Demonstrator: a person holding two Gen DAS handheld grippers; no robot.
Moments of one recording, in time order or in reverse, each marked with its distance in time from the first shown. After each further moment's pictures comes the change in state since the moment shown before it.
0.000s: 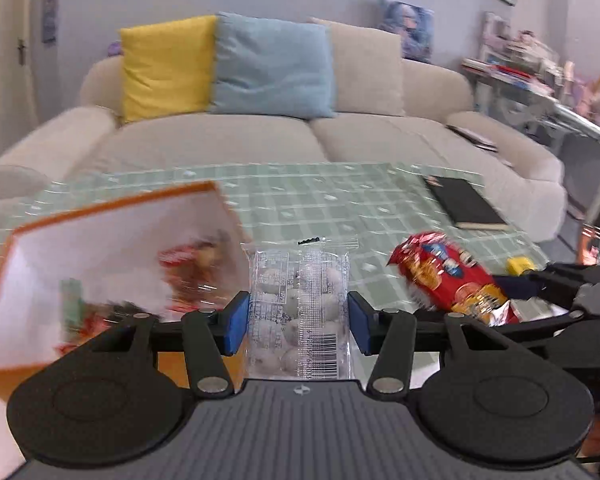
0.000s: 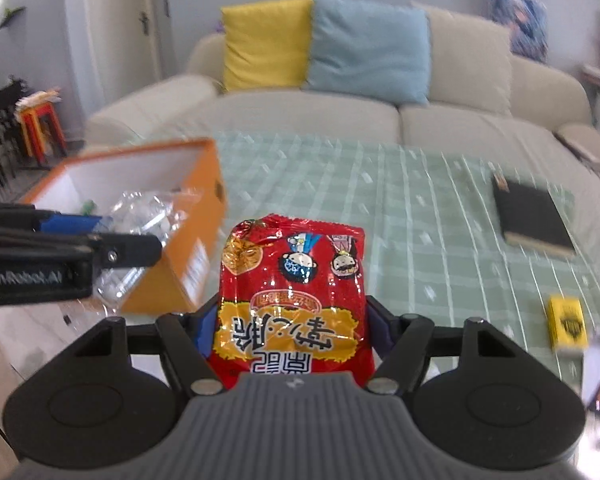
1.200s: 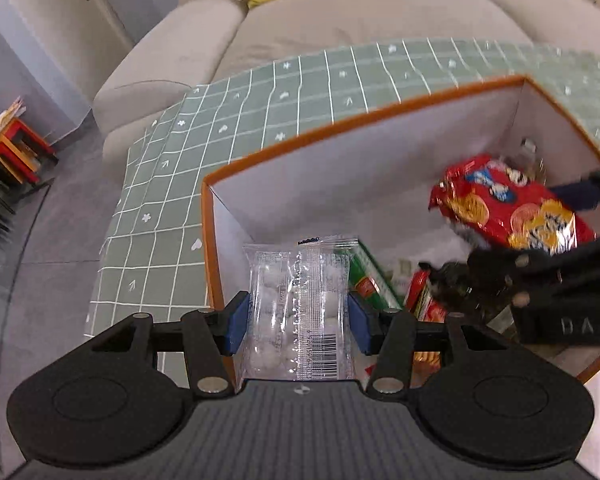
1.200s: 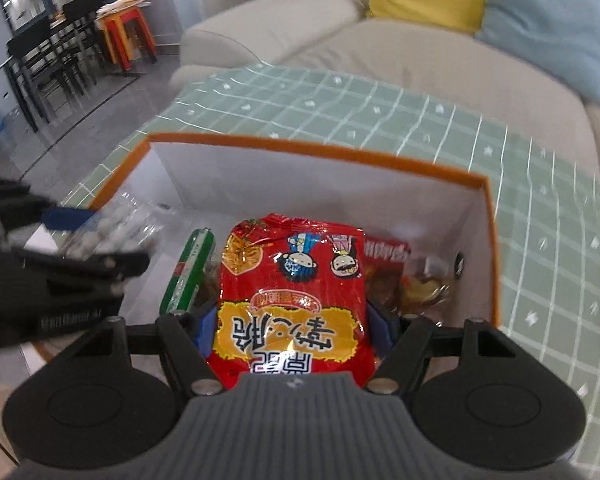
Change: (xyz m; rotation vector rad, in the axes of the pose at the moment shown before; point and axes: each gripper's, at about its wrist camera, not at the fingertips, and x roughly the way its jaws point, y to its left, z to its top) left arm 0.084 0.187 0.030 0.077 0.448 0.383; right arm 0.221 0.171 0.118 -0.126 0.347 0.252
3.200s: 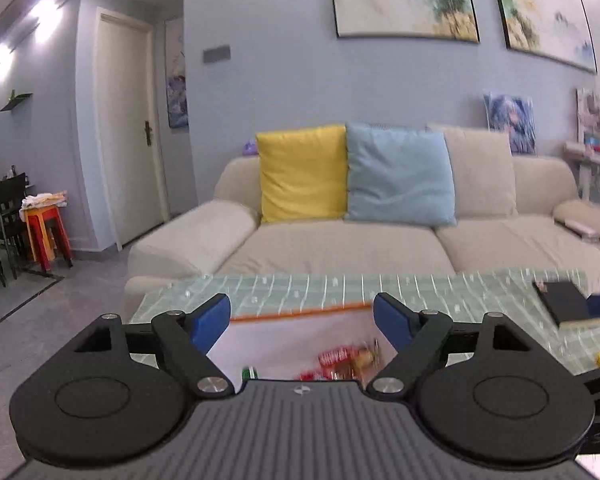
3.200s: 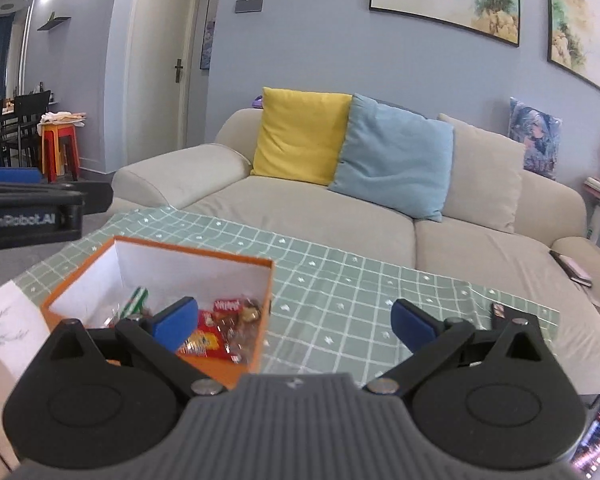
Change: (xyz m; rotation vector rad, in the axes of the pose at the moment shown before) left arm -0.210 -0.074 -0.077 -0.252 -0.684 -0.033; right arm -0.258 -0.001 -0.167 -0.027 -0.518 -0.365
